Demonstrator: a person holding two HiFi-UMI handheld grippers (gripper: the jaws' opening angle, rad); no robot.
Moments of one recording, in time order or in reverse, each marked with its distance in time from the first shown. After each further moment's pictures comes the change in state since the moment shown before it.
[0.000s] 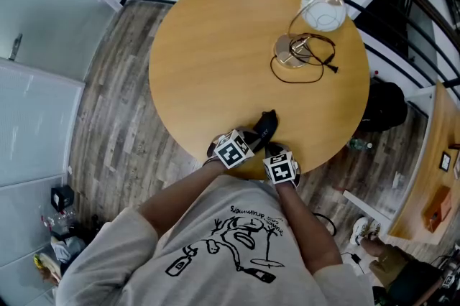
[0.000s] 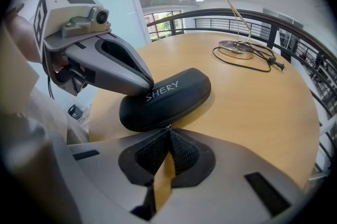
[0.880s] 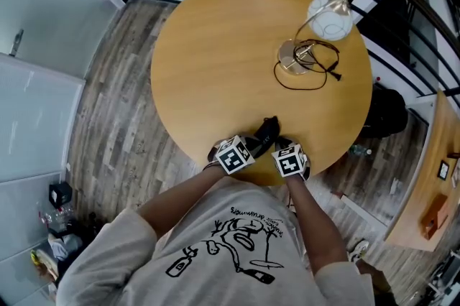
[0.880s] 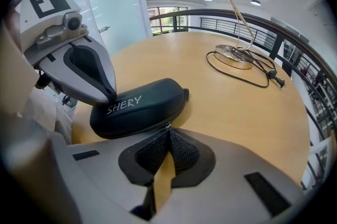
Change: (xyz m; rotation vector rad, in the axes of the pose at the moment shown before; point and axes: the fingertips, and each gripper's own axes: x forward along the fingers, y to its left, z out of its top) left arm -0.001 -0.001 0.002 0.011 -0.006 -0.028; right arm 0.006 -0.051 0.025 -0.105 0.049 -0.056
